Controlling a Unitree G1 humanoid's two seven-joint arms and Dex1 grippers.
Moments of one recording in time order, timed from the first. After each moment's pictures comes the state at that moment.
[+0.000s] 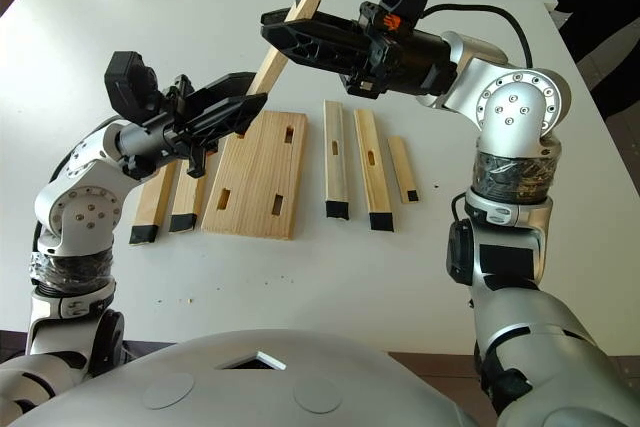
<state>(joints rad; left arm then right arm) -0.24 0.38 0.04 -0.33 -0.92 0.47 -0.96 -0.70 -0.40 -0.14 -0.06 1.06 1.06 1.01</state>
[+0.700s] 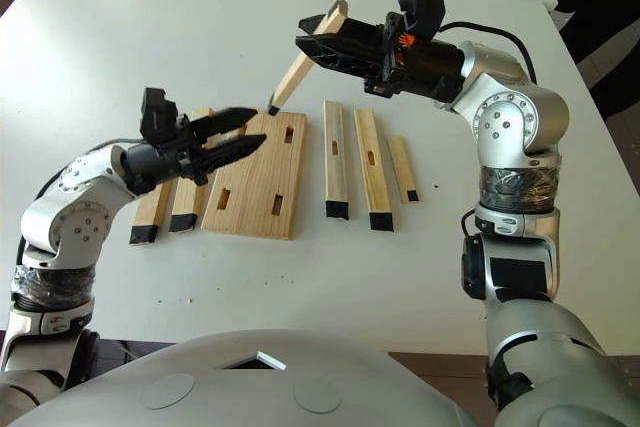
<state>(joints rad) -0.10 0.49 0.01 -0.31 -0.75 0.51 -0.94 -0.64 -0.50 -0.04 0.07 0.74 0.63 1.20</state>
